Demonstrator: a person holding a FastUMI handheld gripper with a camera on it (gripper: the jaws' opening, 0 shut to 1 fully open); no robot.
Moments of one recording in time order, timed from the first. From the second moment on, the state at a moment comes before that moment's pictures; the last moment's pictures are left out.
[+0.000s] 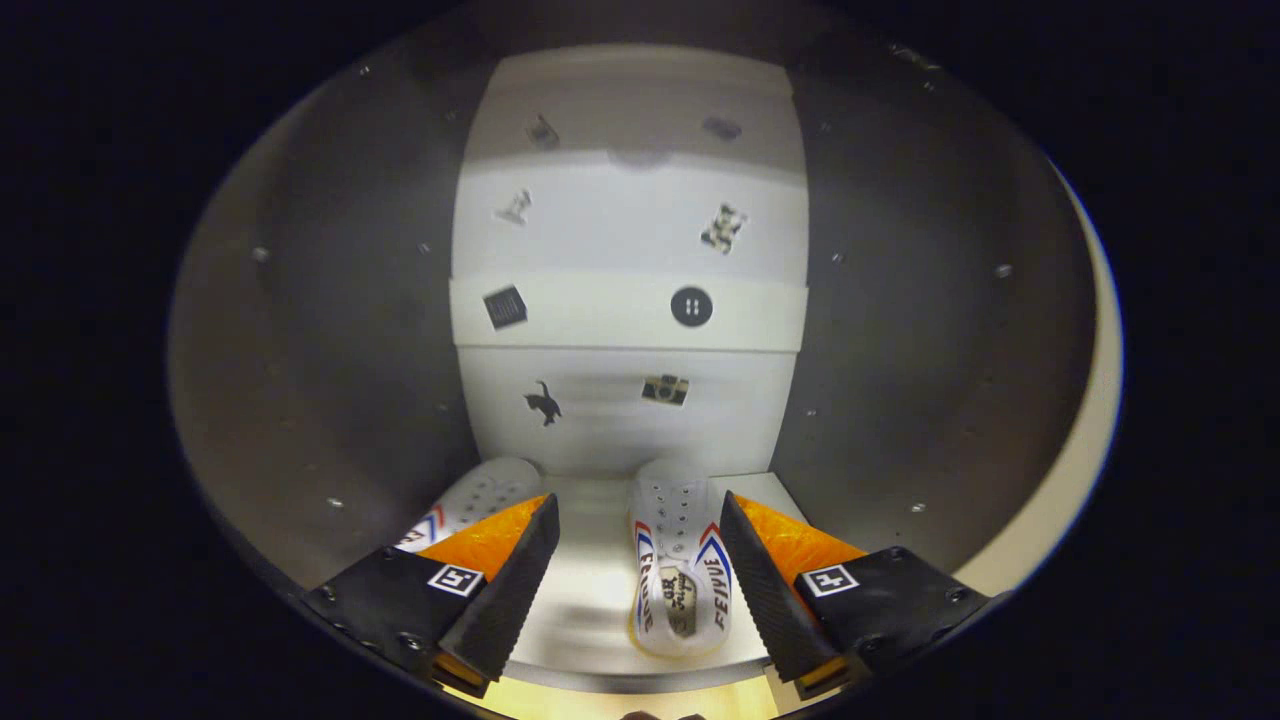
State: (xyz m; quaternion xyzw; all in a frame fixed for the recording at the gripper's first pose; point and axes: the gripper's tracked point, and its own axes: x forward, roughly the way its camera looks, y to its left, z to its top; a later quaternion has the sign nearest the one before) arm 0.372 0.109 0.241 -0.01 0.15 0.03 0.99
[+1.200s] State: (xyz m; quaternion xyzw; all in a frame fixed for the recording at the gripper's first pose) arm -0.031 -0.009 0.314 0.00 0.07 0.01 1.00
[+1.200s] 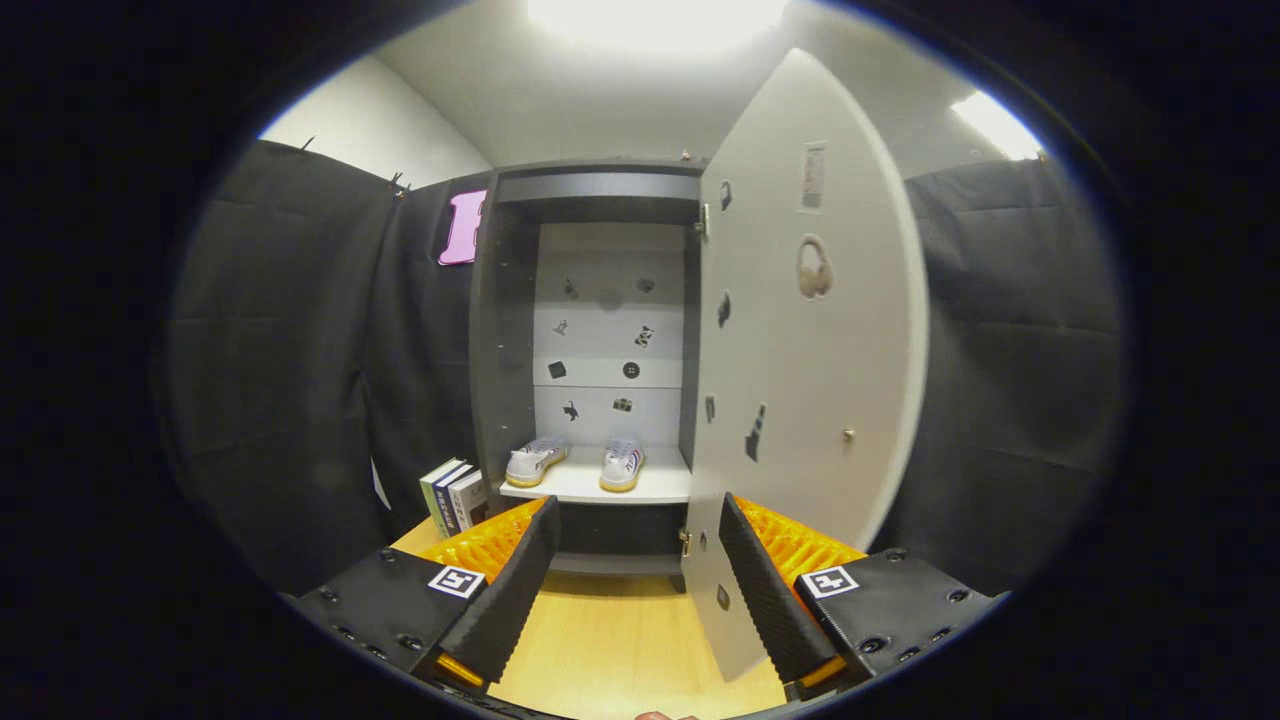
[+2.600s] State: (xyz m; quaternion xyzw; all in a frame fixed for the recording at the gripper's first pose) arm 0.027 -0.205 0.291 0.02 0.07 -0.05 1.00
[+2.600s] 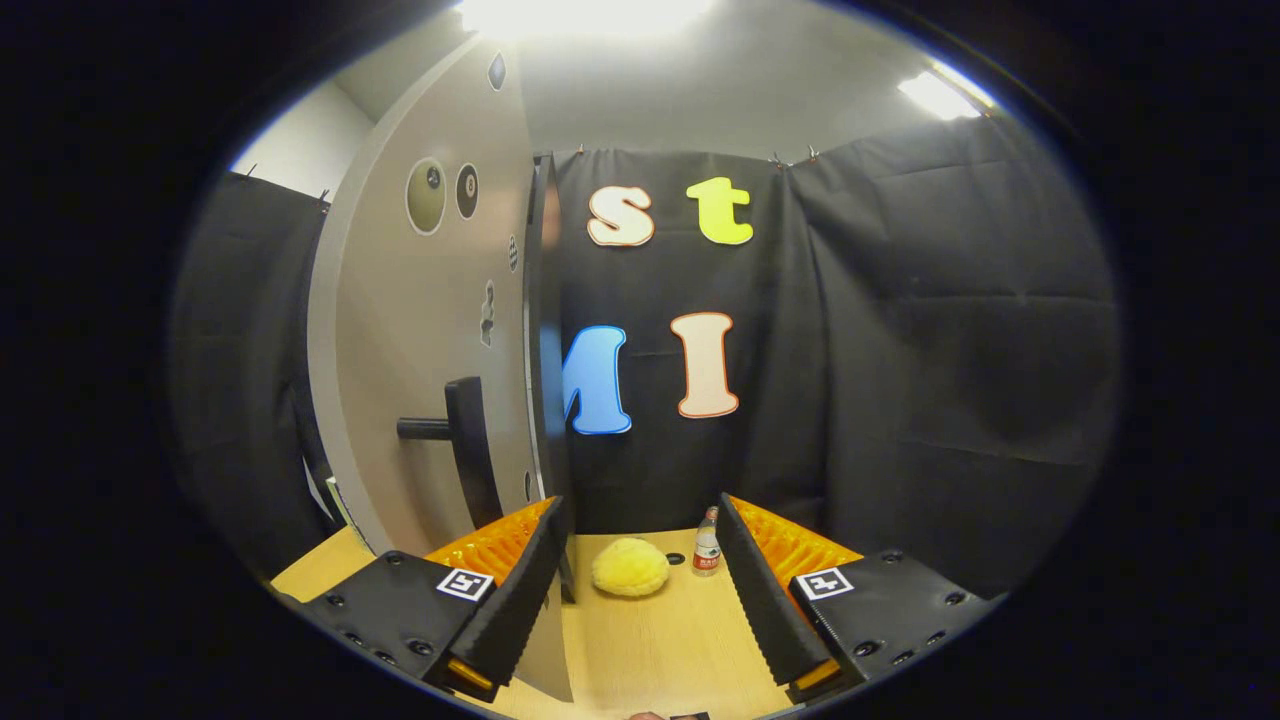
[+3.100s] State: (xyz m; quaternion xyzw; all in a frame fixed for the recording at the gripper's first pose) arm 0.008 -0.134 0.288 0.04 0.08 -0.06 0.99
